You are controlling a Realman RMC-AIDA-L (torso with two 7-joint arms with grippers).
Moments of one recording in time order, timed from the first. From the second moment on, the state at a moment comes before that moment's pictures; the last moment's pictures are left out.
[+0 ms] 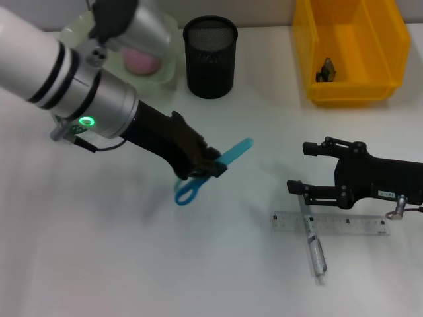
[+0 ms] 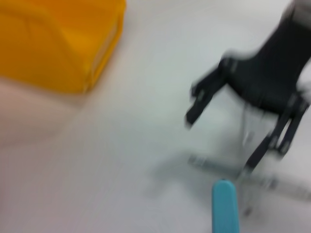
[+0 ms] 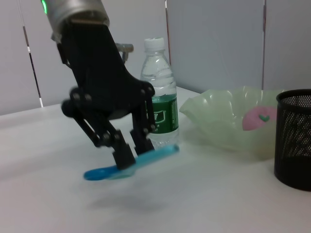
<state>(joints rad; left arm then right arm) -0.70 -2.07 1.33 1.09 2.19 1.51 -2.06 0.42 2.06 -0.86 -0.52 -1.83 -1.41 1.03</state>
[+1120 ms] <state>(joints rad) -0.52 -2.08 0.95 0.29 1.38 1.61 -1.74 0.42 2.08 -0.86 -0.27 -1.66 -1.51 0.68</state>
